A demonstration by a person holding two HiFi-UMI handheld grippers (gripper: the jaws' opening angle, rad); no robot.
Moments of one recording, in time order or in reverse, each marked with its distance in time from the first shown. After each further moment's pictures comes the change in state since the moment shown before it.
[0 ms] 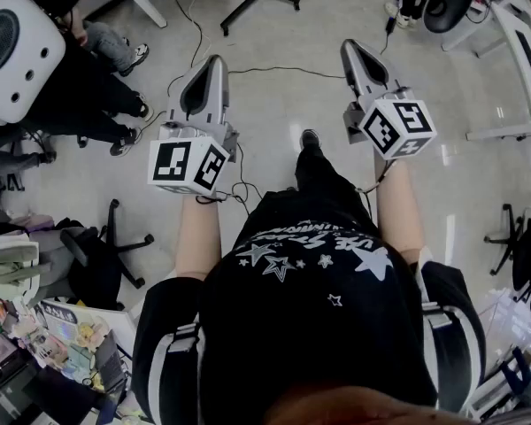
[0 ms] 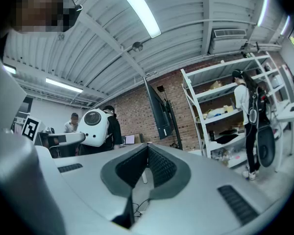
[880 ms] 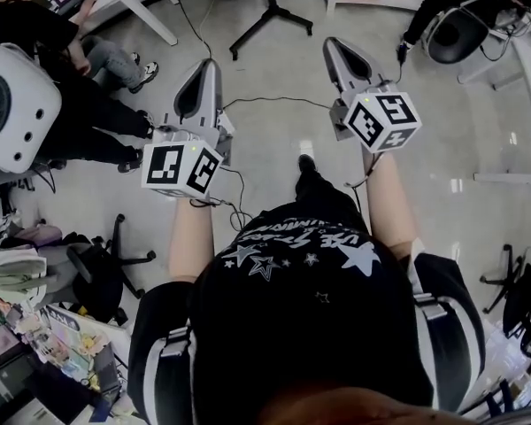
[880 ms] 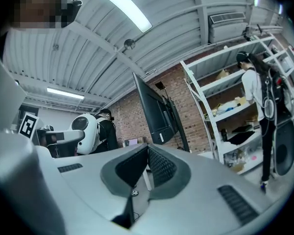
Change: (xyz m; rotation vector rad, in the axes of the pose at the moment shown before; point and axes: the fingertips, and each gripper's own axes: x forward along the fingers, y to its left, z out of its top) left arm 0.156 0.043 -0.009 0.062 0.021 0.074; right arm 0.154 -0.099 0.020 0.054 -0.007 0.121
